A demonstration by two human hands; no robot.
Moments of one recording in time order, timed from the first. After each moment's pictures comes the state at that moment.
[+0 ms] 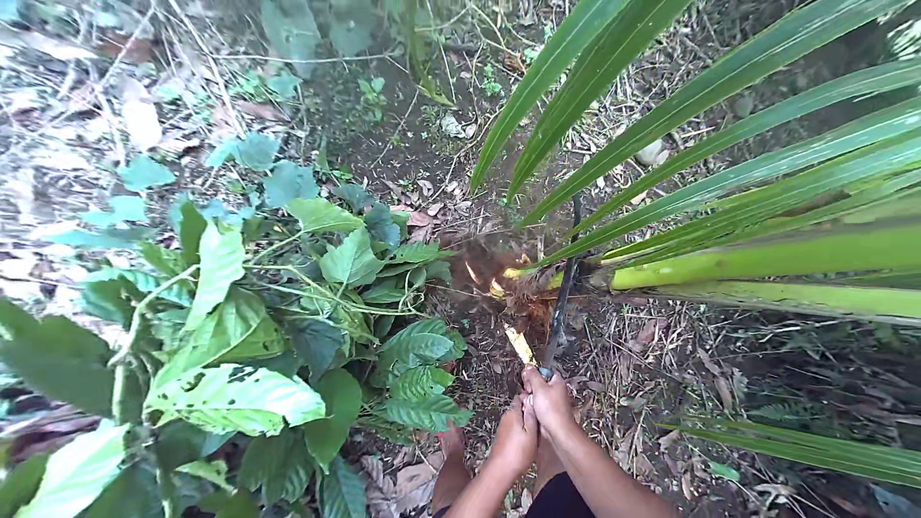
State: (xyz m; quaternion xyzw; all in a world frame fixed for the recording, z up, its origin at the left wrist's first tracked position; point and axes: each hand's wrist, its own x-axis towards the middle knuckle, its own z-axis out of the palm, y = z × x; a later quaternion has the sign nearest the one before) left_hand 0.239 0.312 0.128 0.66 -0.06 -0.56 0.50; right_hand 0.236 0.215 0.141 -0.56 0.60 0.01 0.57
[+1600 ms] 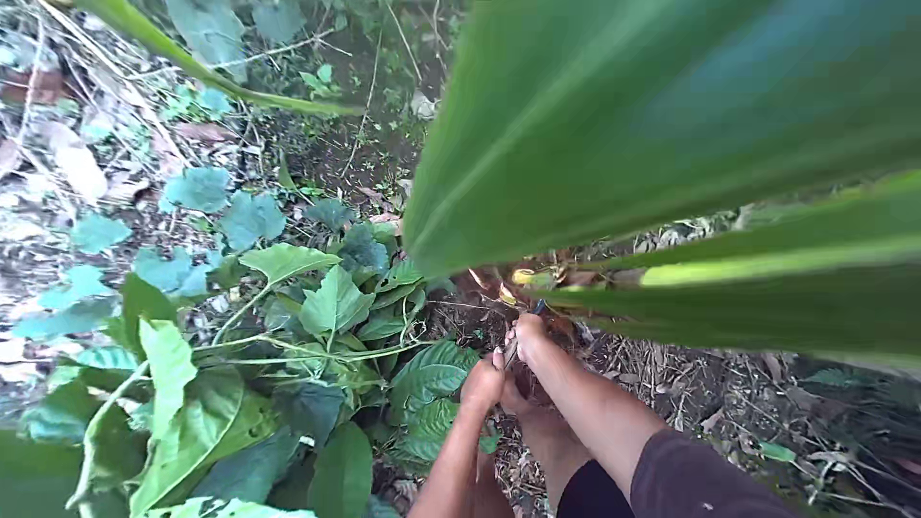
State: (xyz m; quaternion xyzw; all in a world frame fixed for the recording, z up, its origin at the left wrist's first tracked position) left_hand 0.419 0.246 0.008 0.76 -0.08 -0.61 0.21; right_hand 0.413 0.121 -0.005 -0.36 0.72 0.04 0.59
